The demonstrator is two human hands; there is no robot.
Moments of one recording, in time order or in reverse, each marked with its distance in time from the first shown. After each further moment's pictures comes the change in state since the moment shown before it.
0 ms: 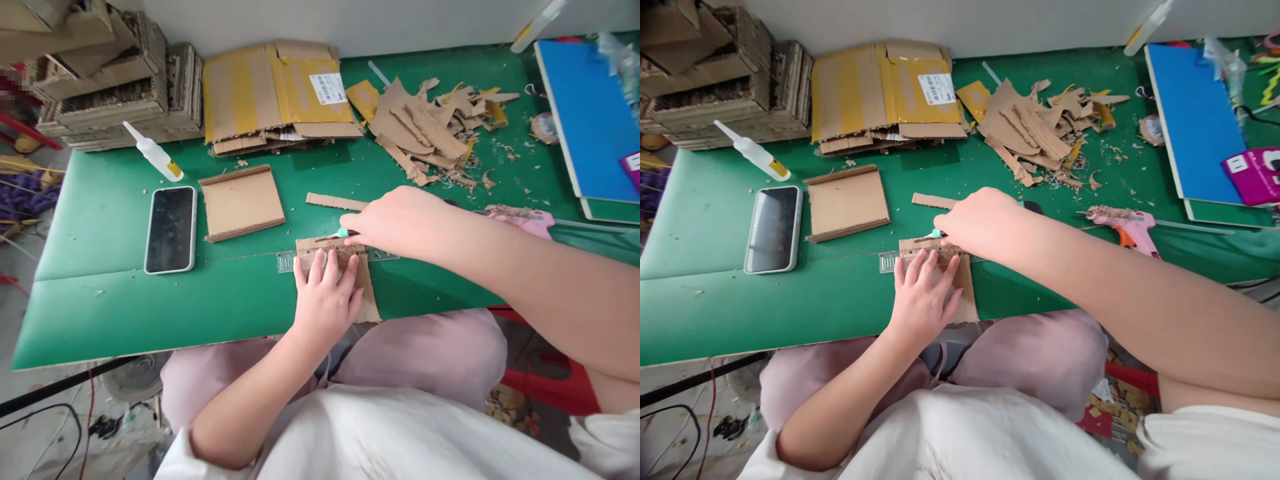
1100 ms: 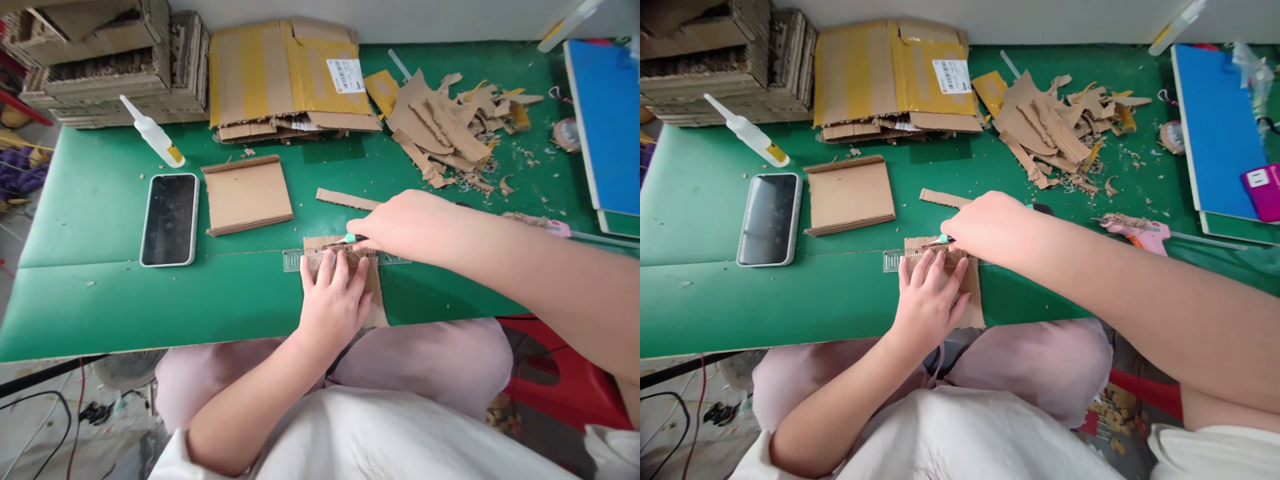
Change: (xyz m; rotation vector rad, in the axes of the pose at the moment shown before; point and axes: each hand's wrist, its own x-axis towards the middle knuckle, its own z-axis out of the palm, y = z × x) left_hand -0.001 0.000 0.001 0.003 0.033 0.007; right_hand 0.013 -0.005 -0.005 0.004 -0.102 -0.009
